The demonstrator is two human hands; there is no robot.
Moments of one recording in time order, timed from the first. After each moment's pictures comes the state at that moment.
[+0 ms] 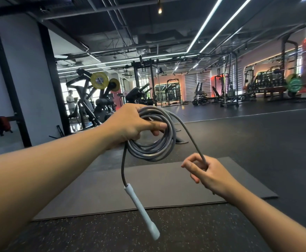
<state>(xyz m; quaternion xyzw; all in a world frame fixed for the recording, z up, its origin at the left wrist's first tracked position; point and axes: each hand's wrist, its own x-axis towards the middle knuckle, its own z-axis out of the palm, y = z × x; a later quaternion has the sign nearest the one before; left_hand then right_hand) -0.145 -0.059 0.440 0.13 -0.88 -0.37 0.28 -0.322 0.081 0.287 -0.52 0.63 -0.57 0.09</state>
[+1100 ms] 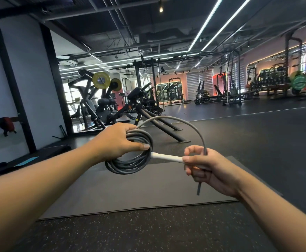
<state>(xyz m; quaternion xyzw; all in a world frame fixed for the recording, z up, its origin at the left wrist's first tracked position) -0.121 -0.103 0.412 0.20 -0.94 -0.18 0.24 -0.328 0.070 0.305 -0.44 0.45 -0.67 0.40</state>
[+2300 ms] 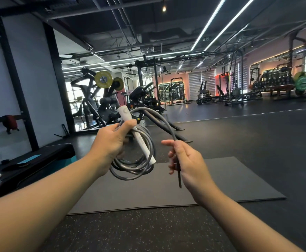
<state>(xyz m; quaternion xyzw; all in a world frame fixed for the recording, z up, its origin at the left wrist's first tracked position) -0.126 -0.101 0.386 0.24 -0.70 -0.49 0.45 -0.265 0.026 0.299 -0.46 0.46 -0.75 0.15</state>
